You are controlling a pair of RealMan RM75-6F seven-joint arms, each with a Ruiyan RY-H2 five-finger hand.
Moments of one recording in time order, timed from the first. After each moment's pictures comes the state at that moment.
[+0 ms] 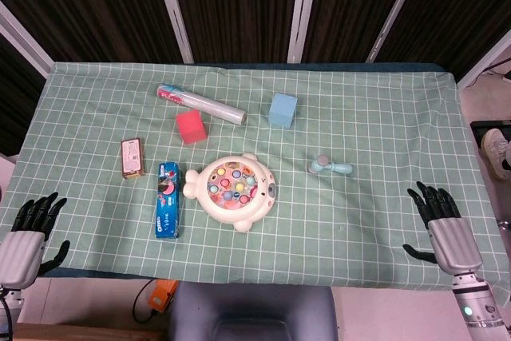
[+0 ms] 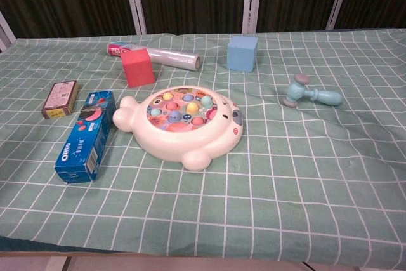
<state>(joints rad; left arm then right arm) -0.10 -1.12 -0.01 -1.59 1.56 1.48 0.05 0.11 -1.16 0.03 -1.61 -1.54 1.42 -0.13</state>
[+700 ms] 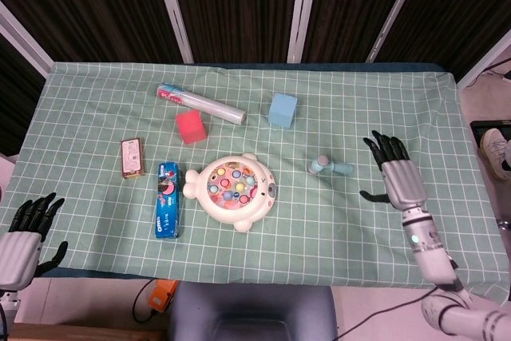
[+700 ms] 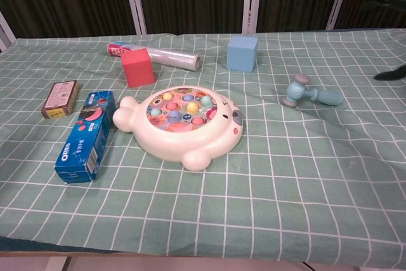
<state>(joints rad) -0.10 -1.11 0.00 -1.58 1.57 1.48 0.00 0.44 -1.37 0.27 -1.45 -1.30 1.12 -0.16</state>
